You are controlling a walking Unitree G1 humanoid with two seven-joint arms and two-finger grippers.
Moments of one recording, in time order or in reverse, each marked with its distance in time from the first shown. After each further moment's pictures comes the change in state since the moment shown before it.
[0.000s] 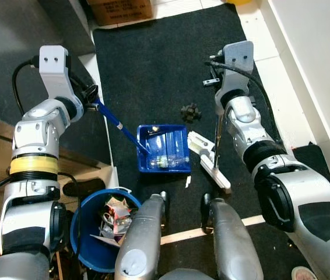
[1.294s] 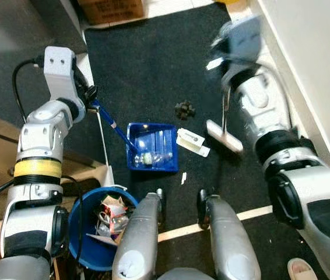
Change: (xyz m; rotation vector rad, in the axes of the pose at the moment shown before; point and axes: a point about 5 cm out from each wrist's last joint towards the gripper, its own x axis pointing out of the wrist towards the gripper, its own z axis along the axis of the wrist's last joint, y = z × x) left arm -0.008 -0.003 0.002 0.087 -0.035 0.046; right arm 0.005 -0.007 0.029 -0.296 -0.119 0.083
